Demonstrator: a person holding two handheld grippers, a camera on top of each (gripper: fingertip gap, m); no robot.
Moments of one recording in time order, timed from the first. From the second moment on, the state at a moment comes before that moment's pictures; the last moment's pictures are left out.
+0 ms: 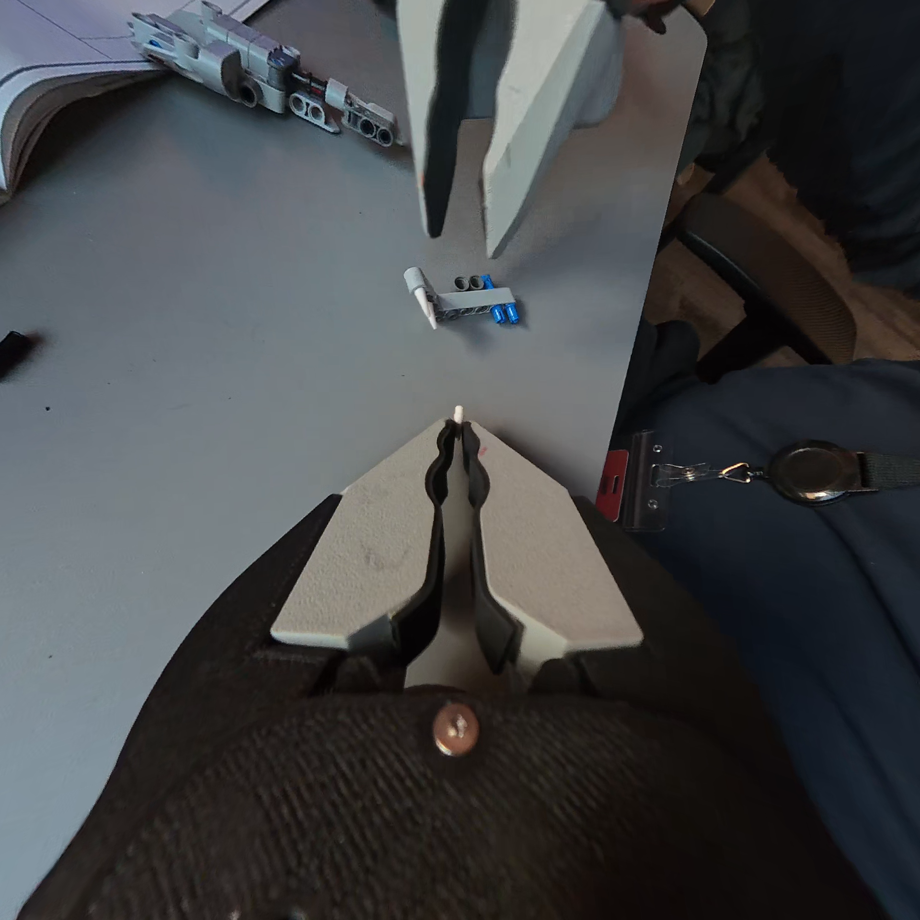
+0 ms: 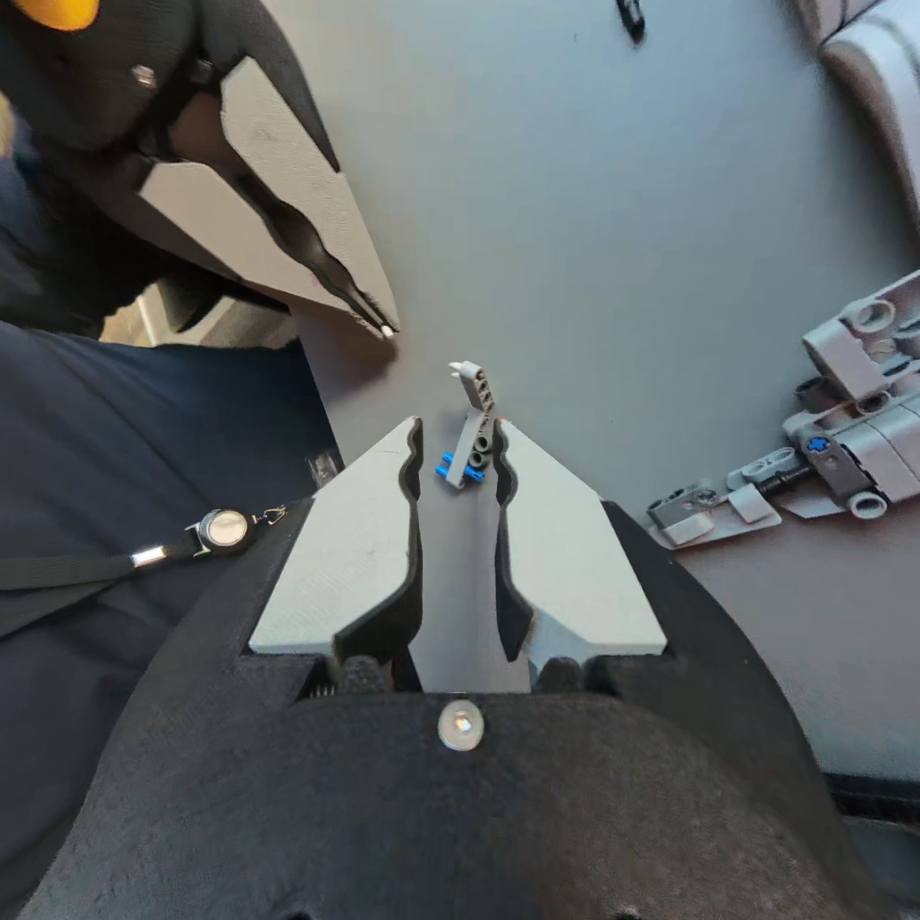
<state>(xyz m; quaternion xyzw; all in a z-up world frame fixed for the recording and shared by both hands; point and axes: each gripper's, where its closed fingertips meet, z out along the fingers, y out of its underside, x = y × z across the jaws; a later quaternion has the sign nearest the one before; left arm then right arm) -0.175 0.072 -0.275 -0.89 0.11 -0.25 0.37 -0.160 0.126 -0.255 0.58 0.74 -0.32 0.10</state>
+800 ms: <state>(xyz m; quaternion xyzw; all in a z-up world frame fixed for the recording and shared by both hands) -0.164 0.097 -0.282 -0.89 0.05 -0.29 0.34 -0.175 0.122 -0.281 0.41 0.81 -0.42 -0.05</state>
